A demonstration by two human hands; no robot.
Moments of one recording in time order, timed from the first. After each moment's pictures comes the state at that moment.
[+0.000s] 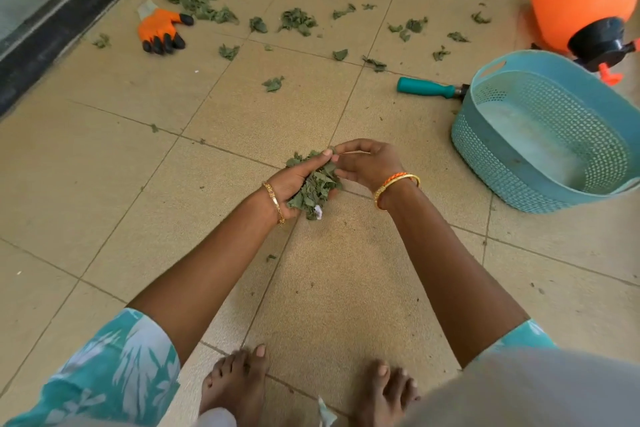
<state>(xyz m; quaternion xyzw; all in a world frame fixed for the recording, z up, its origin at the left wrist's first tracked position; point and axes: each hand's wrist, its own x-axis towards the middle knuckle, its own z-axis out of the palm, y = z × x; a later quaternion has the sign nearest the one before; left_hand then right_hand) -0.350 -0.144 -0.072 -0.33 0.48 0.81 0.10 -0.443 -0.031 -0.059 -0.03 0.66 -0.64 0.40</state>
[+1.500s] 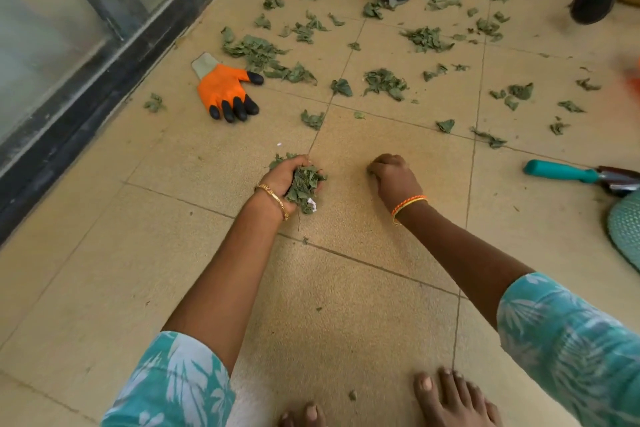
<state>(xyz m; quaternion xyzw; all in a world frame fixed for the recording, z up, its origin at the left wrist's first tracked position) -0.381 -0.443 -0.077 -0.43 0.35 0.83 -0.03 -0.510 -0.287 -0.148 -0.39 0.90 -0.17 0.04</state>
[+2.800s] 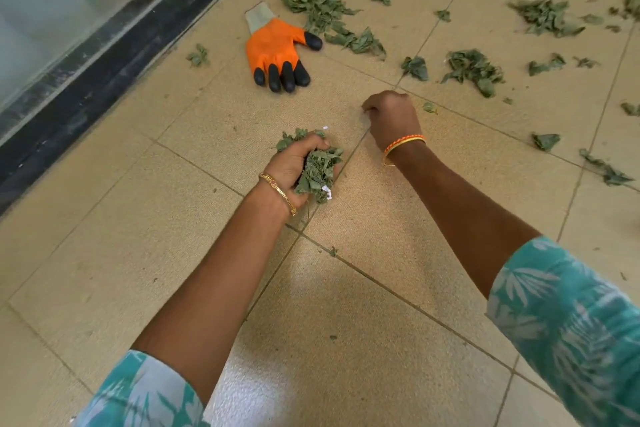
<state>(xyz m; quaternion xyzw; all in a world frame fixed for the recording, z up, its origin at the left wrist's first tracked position) -0.375 -0.484 -0.096 -0.45 0.34 0.82 -0.12 -0.546 -0.435 -0.144 -0.46 0.85 -0.28 0.01</state>
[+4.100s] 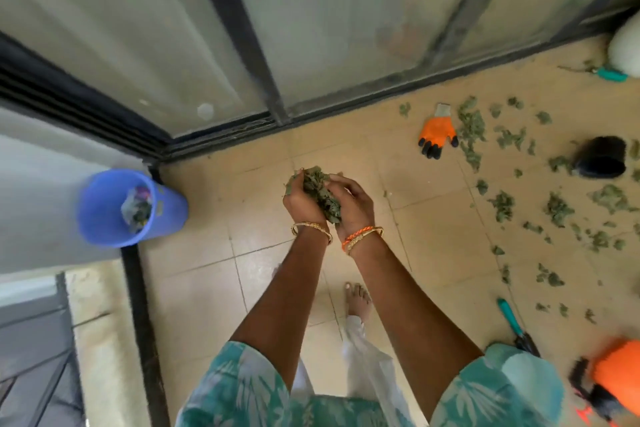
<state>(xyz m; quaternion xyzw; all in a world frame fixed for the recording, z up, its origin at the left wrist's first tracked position) -0.119 -0.386 0.411 -0.62 -0.06 0.53 -0.57 -0.172 -0.373 0.413 -0.03 0.59 -0.48 0.65</state>
